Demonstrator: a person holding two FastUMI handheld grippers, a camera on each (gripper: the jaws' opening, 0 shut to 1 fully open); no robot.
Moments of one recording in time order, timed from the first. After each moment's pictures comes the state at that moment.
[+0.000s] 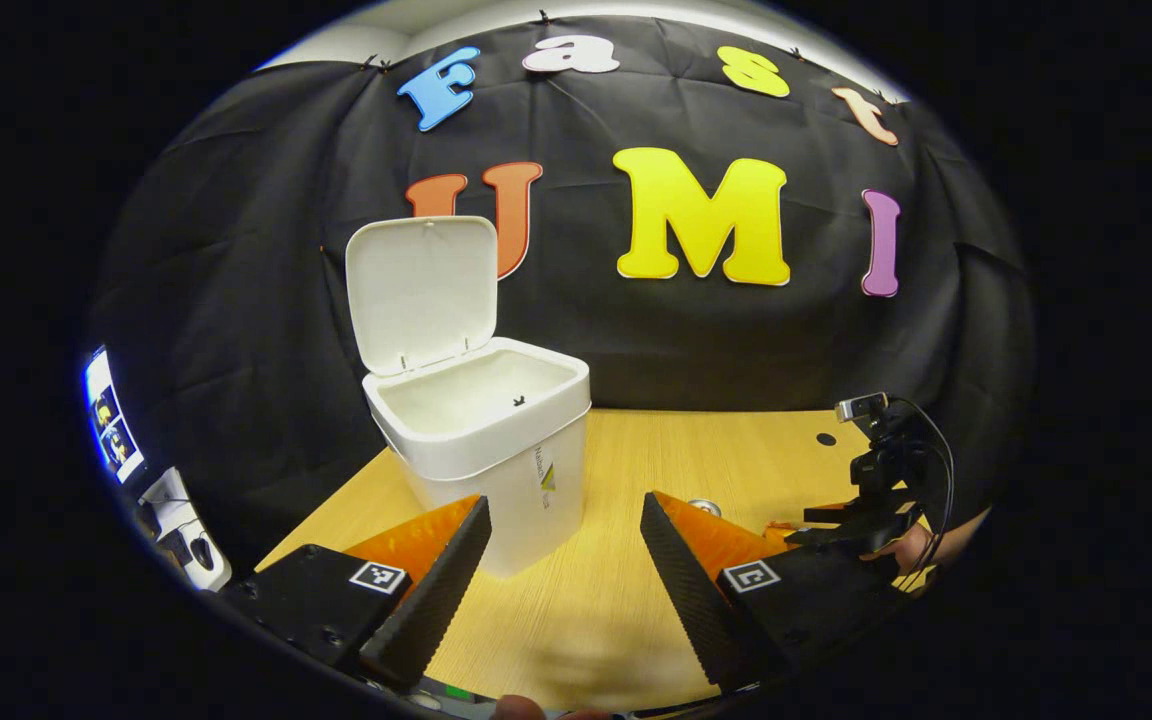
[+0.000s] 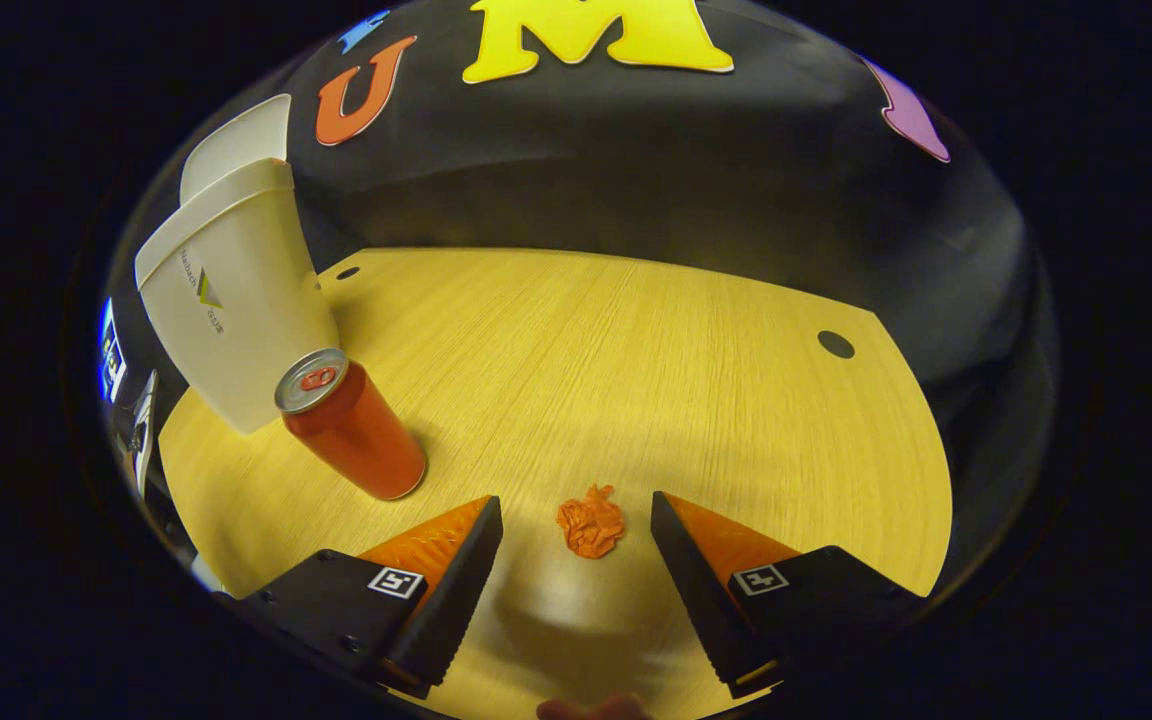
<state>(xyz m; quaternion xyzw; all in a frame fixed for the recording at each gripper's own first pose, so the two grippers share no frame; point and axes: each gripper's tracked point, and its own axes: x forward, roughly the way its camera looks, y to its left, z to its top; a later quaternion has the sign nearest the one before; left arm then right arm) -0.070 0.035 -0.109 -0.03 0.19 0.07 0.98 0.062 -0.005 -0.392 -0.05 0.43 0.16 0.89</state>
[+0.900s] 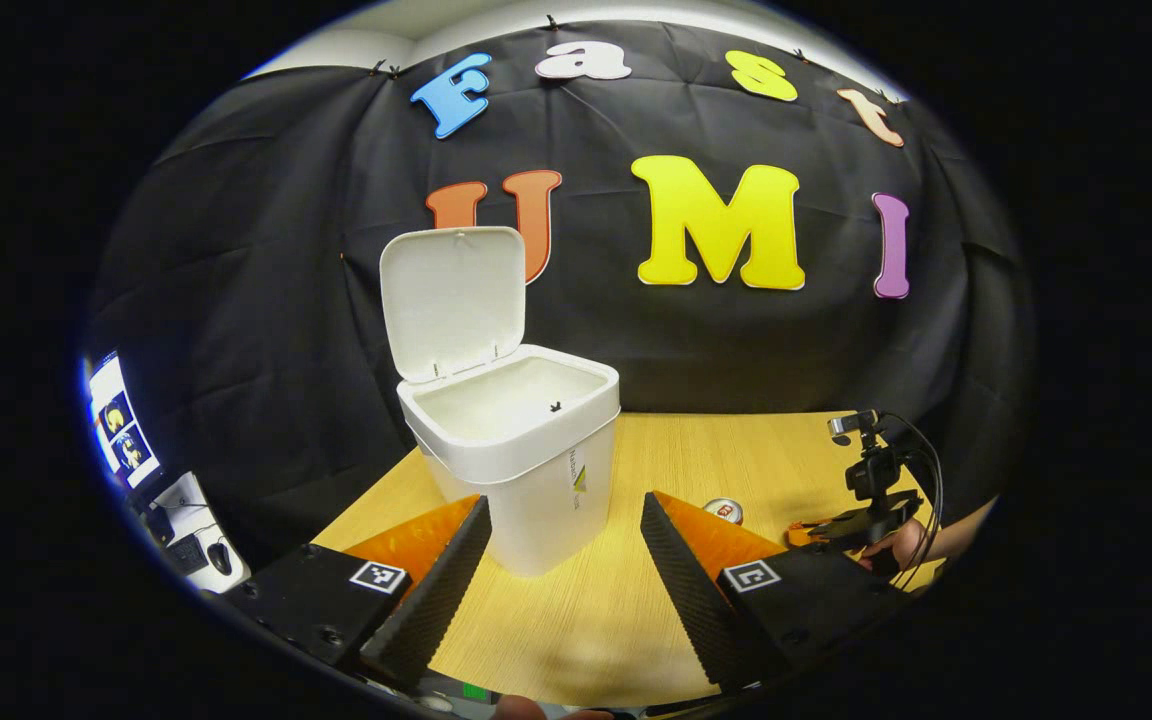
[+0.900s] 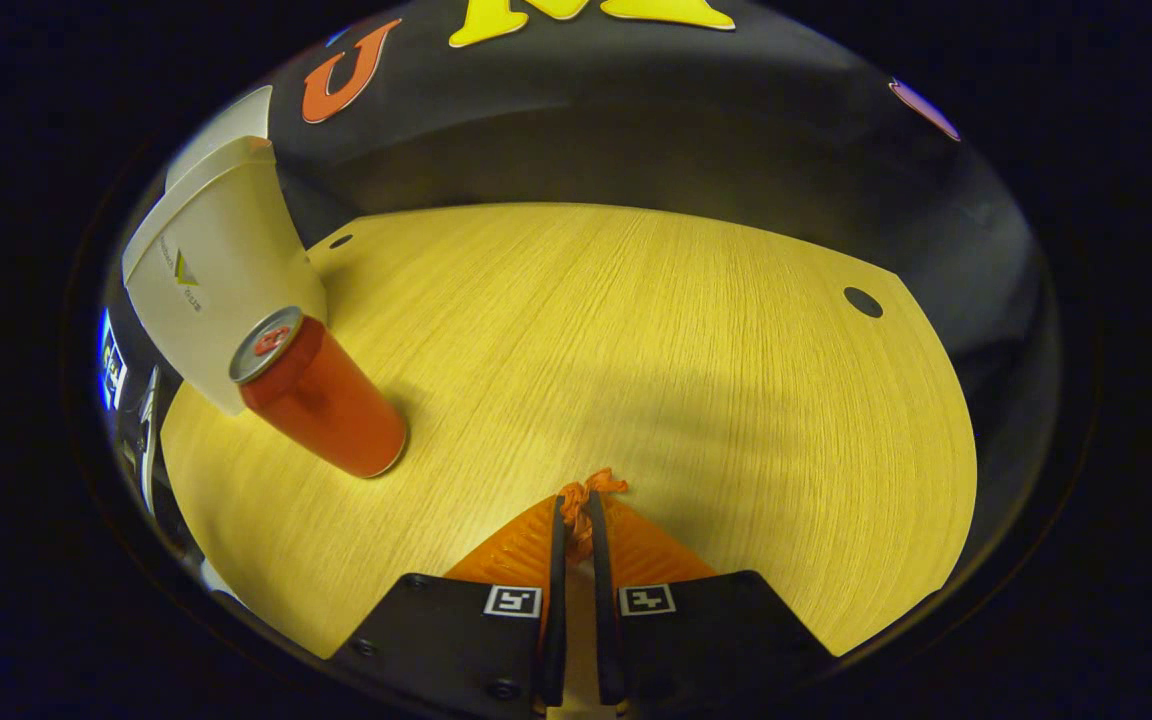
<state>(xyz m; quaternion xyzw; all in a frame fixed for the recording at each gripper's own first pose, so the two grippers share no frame) -0.080 0.056 -0.097 -0.02 0.18 0.08 0.98 0.051 -0.003 -0.398 -0.04 0.47 0.16 0.87</state>
